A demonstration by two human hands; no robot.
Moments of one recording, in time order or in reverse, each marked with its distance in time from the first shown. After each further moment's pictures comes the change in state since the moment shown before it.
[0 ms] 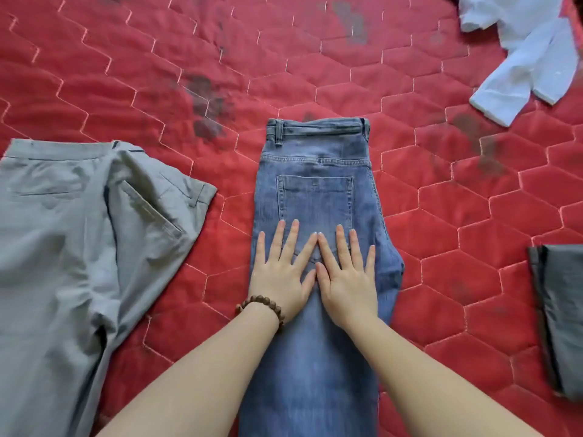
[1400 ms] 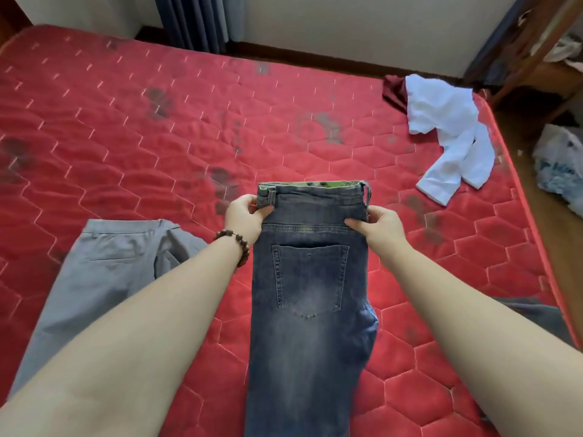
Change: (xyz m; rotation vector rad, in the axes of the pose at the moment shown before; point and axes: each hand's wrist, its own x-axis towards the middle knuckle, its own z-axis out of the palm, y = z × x) left_hand 0.103 -0.062 -0.241 -1.127 0.219 -0.471; right_hand 0.107 0.022 -0.252 1.036 0.078 0.318
